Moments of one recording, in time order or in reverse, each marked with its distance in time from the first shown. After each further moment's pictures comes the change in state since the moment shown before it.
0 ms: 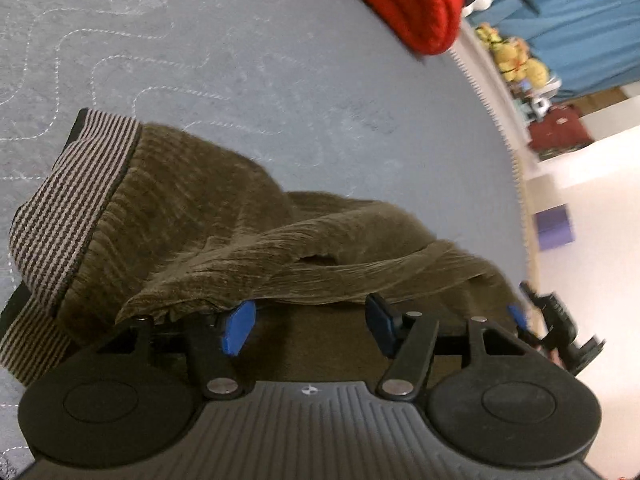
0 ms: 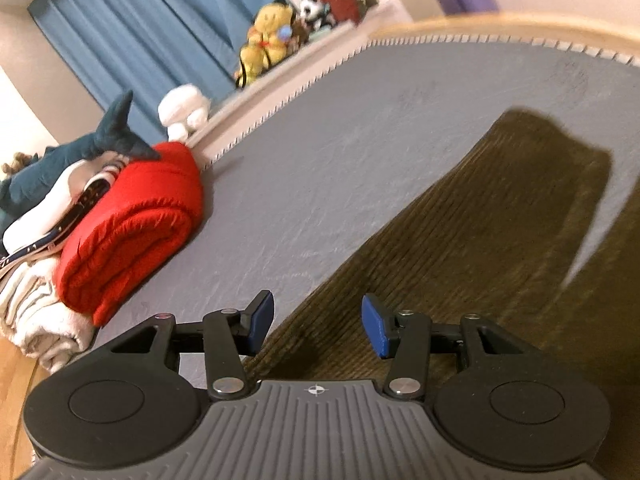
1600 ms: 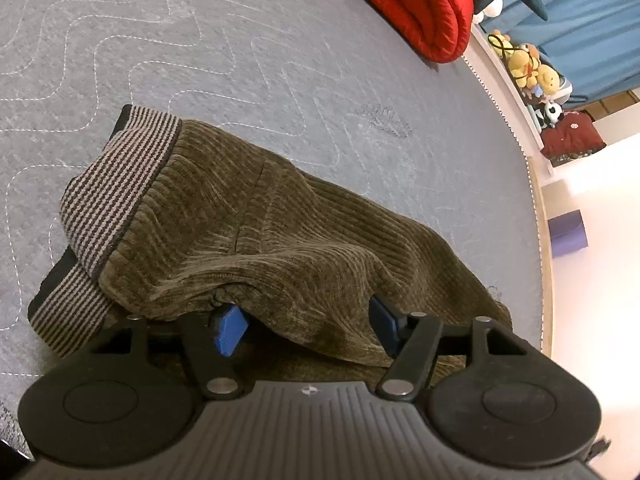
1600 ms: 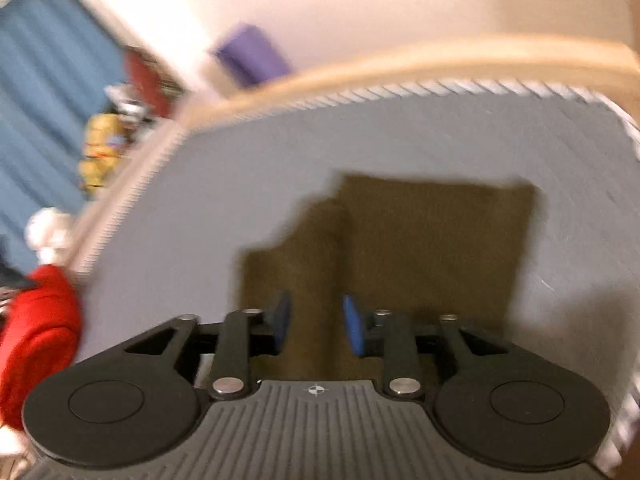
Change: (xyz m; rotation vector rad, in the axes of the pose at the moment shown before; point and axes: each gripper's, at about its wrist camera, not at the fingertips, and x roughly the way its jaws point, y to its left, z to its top) left arm -0.044 0.019 -0.016 -0.011 -0.039 0.031; right arm -0.187 -0.131 -0.003 0.196 -0.247 -0.281
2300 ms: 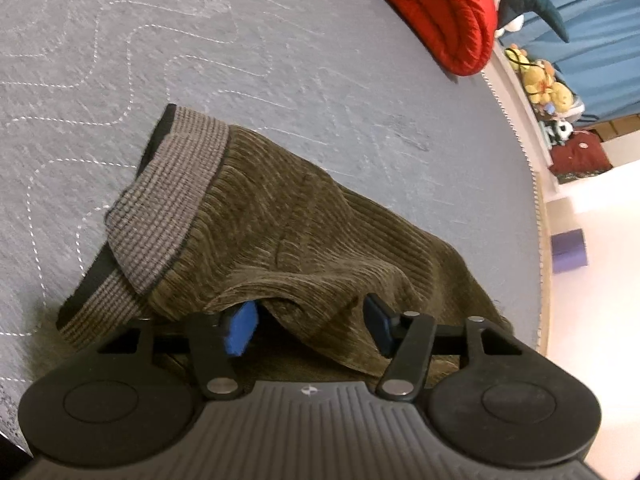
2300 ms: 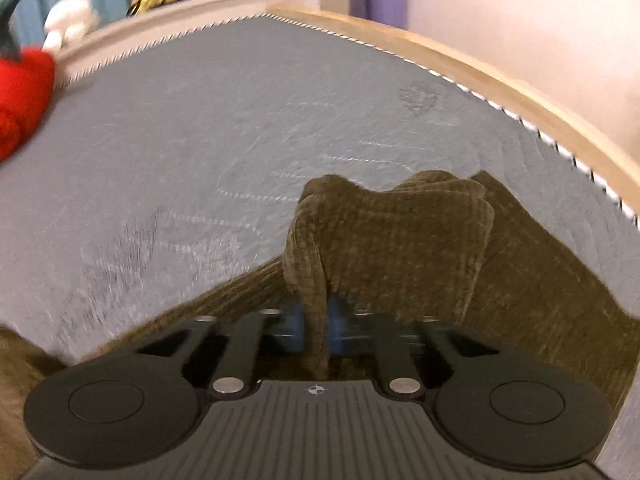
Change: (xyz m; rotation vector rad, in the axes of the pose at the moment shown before) left arm -0.004 0.031 0.015 -0.072 0.007 0.010; right arm 0.126 0.076 -0.041 -0.460 0.157 -0.208
